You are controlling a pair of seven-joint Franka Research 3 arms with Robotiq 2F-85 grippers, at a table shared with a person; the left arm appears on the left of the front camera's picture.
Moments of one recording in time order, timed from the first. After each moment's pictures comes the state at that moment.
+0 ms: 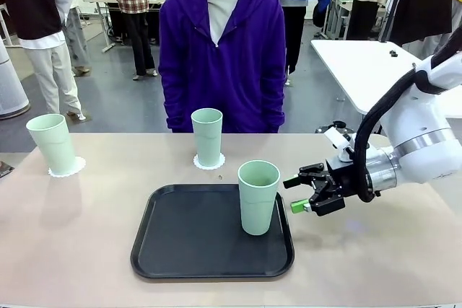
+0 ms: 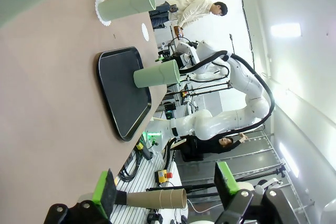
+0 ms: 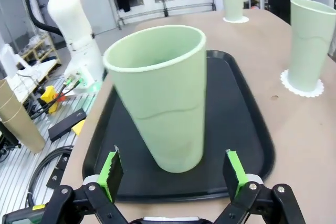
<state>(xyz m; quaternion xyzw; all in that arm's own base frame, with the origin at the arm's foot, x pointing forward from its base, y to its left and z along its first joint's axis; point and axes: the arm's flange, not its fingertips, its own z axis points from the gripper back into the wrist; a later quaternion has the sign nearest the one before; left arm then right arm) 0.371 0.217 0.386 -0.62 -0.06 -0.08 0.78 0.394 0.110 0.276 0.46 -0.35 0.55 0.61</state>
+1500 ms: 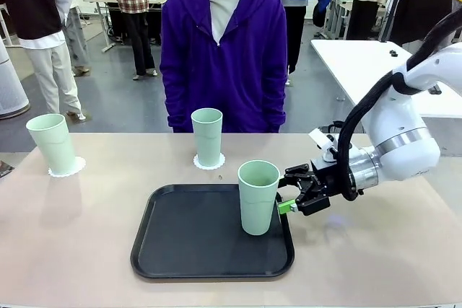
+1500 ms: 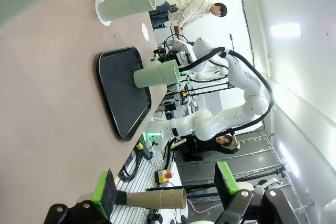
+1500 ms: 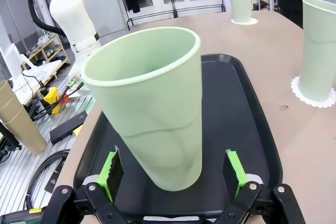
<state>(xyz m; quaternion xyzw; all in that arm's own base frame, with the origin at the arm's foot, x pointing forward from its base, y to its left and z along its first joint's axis) 0.371 0.217 0.386 -0.62 -0.06 -0.08 0.78 0.409 0.139 0.263 0.48 -0.34 0.56 0.59</state>
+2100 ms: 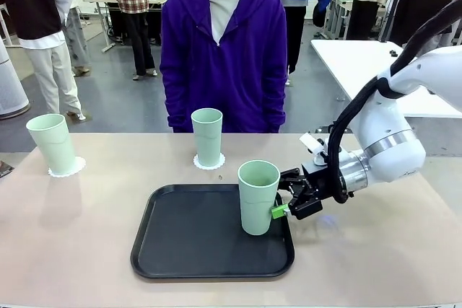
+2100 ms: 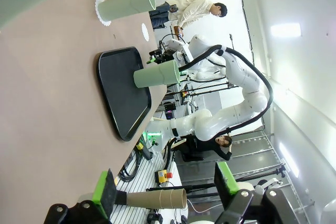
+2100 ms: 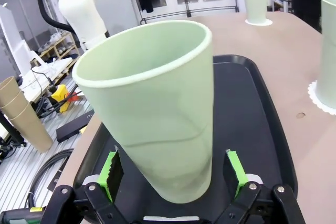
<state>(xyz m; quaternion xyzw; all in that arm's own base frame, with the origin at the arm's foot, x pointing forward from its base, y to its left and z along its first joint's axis) 0.371 0.217 0.386 -0.62 -0.06 -0.08 0.78 0.411 0.158 0.252 0.50 -0.32 0.57 0.57</state>
